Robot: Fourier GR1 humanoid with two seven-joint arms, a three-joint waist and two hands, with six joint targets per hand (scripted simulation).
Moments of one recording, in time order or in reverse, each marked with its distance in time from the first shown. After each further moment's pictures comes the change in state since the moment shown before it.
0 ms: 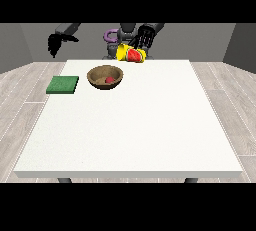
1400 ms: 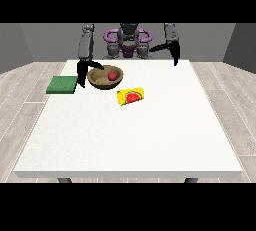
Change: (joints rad) left arm 0.429 0.055 0.274 -0.410 1.008 -0.263 -0.588; right arm -0.201 0.209 0.045 0.245 0.078 -0.302 -0.222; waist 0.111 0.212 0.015
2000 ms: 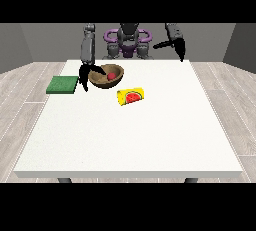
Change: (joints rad) left arm 0.003 0.035 0.027 -0.082 0.021 -0.051 0.027; right arm -0.049 0.008 -0.020 0.171 -0.009 -0.085 -0.106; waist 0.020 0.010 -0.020
